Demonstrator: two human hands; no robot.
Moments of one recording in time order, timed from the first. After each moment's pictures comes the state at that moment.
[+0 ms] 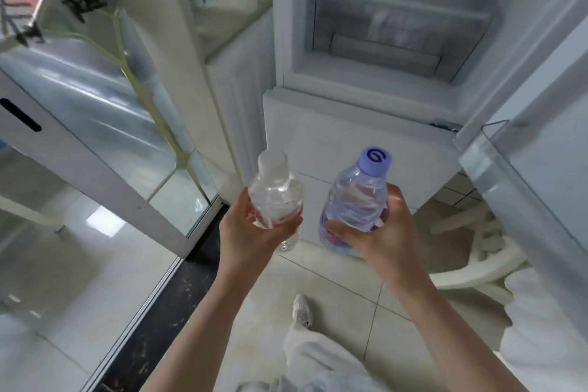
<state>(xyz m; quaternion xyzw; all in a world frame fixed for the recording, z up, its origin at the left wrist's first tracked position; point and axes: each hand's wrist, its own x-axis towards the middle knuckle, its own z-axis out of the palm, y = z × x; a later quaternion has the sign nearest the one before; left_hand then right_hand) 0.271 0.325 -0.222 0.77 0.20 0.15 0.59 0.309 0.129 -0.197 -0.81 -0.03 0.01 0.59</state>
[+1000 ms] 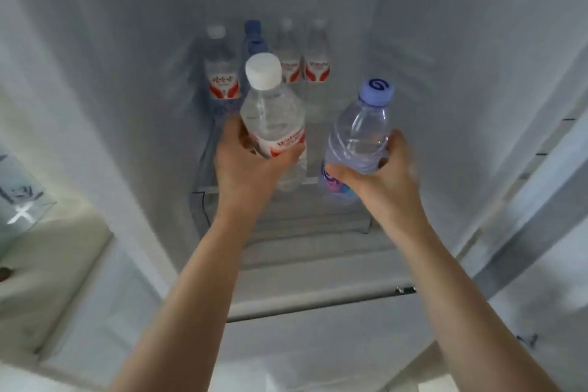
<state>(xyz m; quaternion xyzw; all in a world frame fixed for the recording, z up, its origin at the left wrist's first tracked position) 0.749 0.273 -0.037 0.72 -0.11 0.20 0.65 0.693 0.104 -0.045 -0.78 0.07 -0.31 0.54</state>
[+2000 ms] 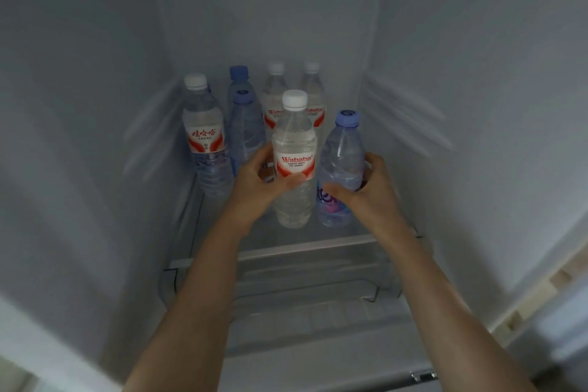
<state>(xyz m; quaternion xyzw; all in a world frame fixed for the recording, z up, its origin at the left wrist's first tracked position) 0.881 0.239 -0.045 0.72 -0.22 0.00 0.65 0.822 0.053 -0.056 -0.78 0.07 -0.24 0.57</state>
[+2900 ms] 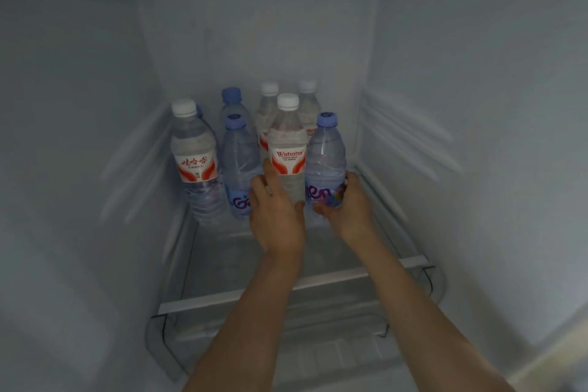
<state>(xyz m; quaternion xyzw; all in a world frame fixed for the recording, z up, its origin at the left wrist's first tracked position) 0.907 0.172 -0.085 0.90 -0.04 0.29 0.32 0.896 0.055 -0.090 -0.79 0.10 -0.23 0.55</state>
